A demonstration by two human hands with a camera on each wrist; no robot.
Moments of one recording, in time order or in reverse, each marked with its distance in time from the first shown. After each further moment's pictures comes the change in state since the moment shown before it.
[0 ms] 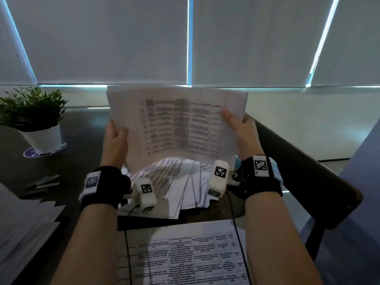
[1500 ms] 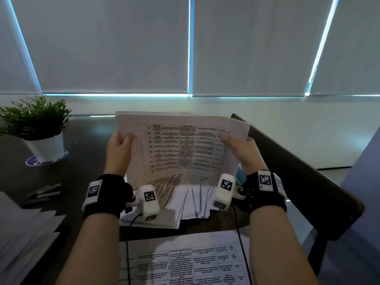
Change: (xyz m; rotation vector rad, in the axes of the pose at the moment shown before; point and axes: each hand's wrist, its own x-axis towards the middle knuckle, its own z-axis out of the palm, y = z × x) left_hand -0.001 0.005 0.006 0.097 0.039 0.028; right_hand 0.001 0.013 -0.014 -0.101 0.094 0.145
